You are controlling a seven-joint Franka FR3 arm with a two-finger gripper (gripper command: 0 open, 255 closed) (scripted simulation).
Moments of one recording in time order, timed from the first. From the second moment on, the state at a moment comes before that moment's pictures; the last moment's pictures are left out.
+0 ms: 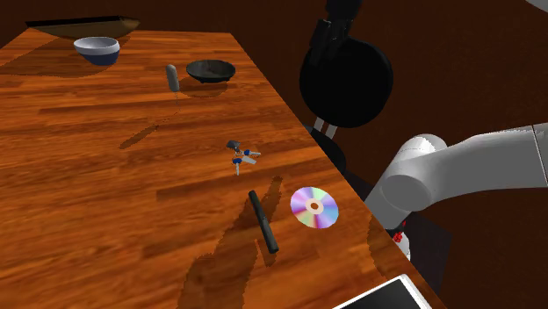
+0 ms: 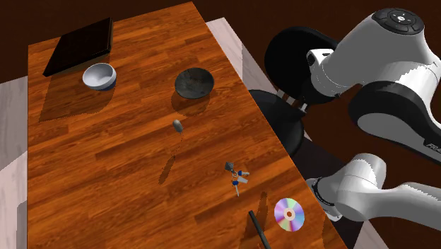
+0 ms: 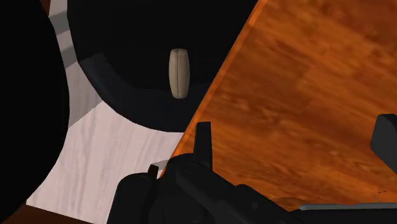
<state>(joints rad) 0.01 -0.77 -0.05 -2.26 -0.03 1.62 -0.07</state>
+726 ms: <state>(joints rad) 0.05 -0.67 0.08 -2.36 0.06 1.95 0.13</state>
